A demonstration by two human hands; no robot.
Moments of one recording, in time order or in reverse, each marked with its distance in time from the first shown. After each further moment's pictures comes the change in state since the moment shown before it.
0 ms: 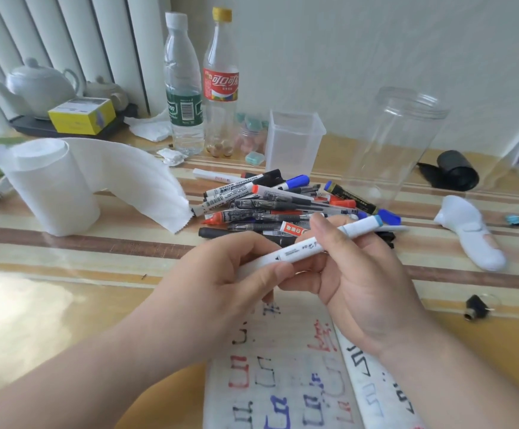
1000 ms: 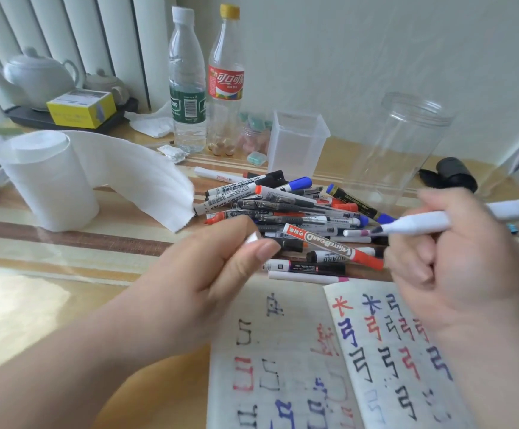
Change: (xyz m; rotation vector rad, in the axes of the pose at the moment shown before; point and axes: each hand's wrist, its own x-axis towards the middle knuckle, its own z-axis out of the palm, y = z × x) left_hand -0.001 -0.010 -0.017 0.141 0.062 0.266; right_hand -0.004 -0.053 -0.007 -0.048 0.459 -0.221
